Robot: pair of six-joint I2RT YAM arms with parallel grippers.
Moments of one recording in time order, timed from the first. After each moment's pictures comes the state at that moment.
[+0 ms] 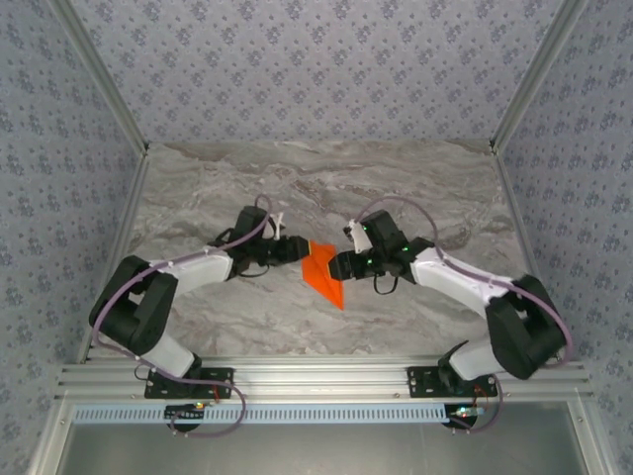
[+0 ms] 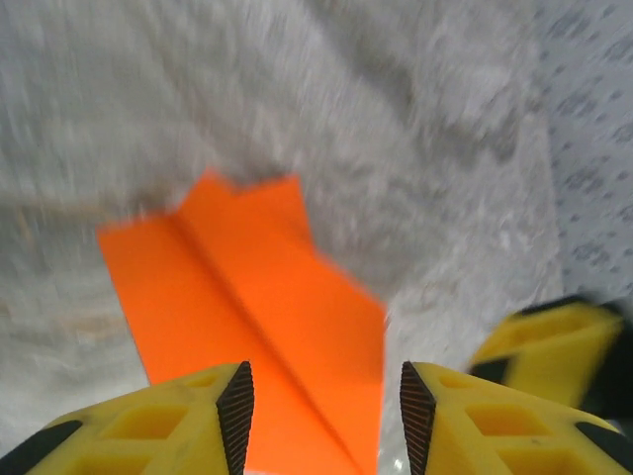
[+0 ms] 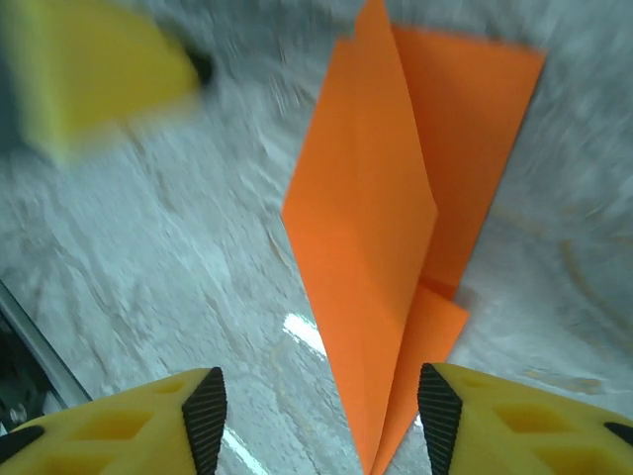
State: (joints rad) left arm -0.54 1.57 0.75 0.08 0.50 -0.74; right arm 0.61 1.39 0.82 -0.33 -0.37 0.38
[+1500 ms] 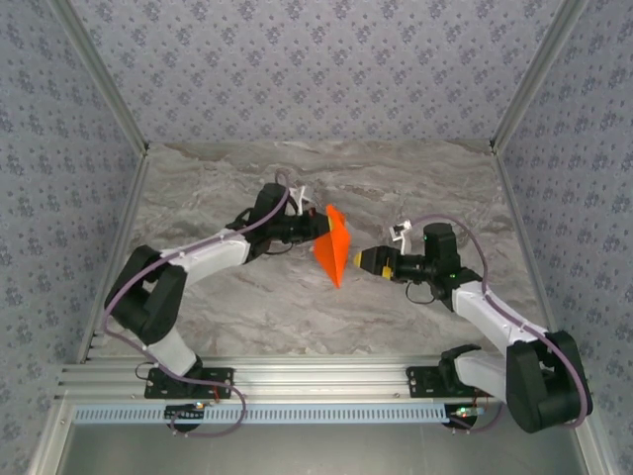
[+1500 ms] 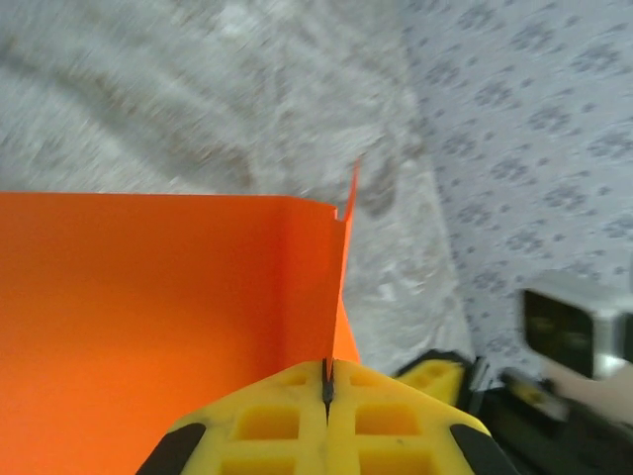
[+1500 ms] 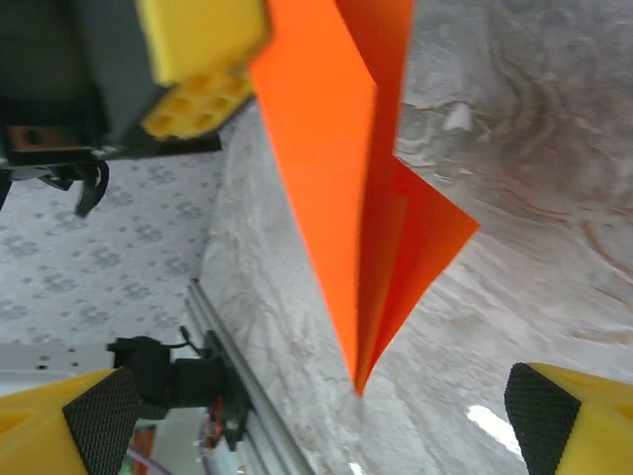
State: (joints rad) left arm -0.63 1.63 1.03 0.12 0.50 -0.84; right arm 0.26 1.13 0.47 0.08 -0.89 0.66
